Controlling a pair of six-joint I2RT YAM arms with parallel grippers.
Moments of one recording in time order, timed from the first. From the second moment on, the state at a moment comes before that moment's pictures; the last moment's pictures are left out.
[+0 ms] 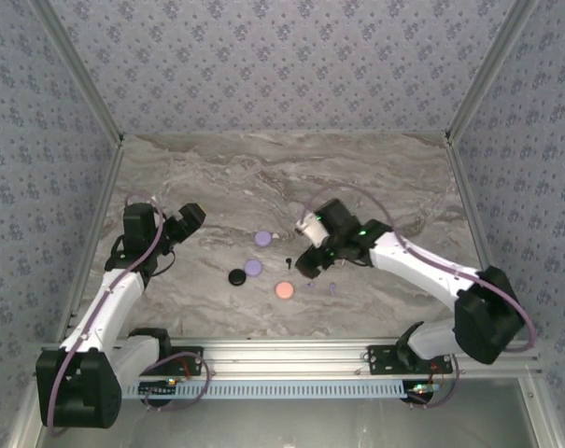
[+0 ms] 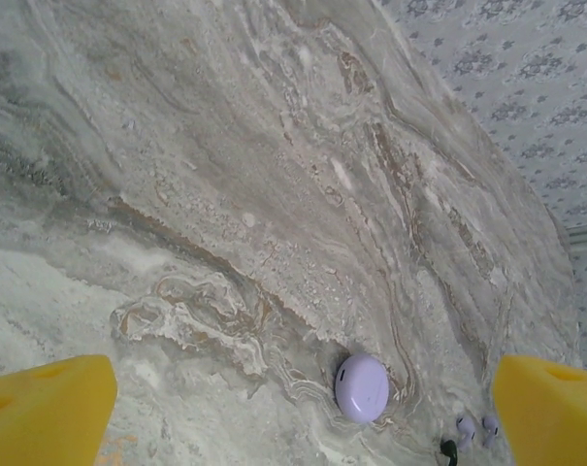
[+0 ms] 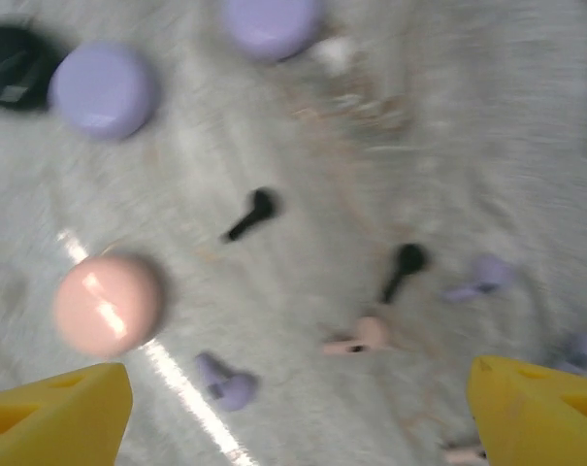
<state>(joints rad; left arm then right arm) -0.06 0.98 0.58 -0.21 0.29 -0.75 0.74 1.39 0.95 -0.60 -0.12 -0.16</state>
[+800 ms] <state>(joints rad) -0.06 0.98 0.58 -0.24 0.26 -0.75 1.04 1.74 1.09 -0.68 -0.06 -0.59</state>
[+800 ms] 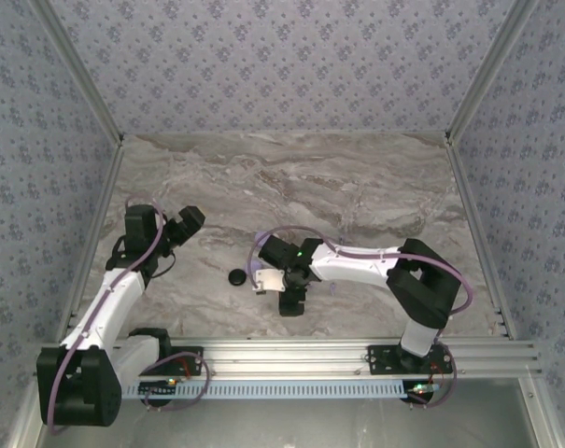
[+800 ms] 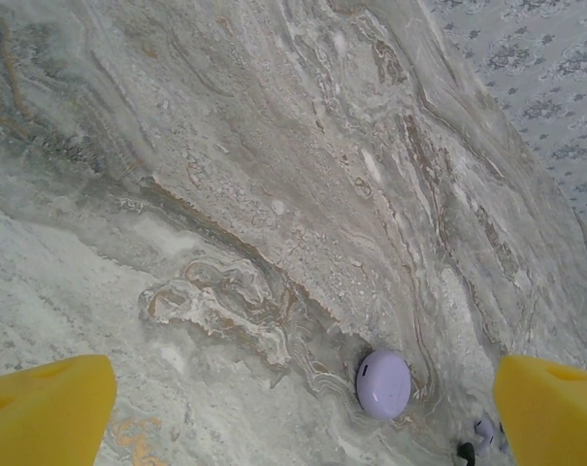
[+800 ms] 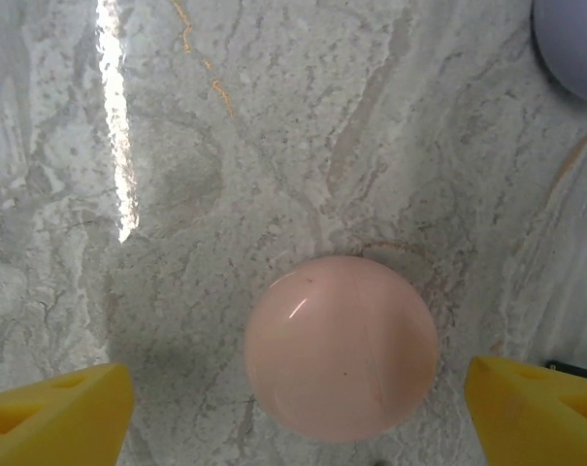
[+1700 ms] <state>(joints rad) -0.06 0.95 0.57 -0.29 0.23 -0.73 1.03 1.81 1.11 -0.68 -0.07 -0.65</state>
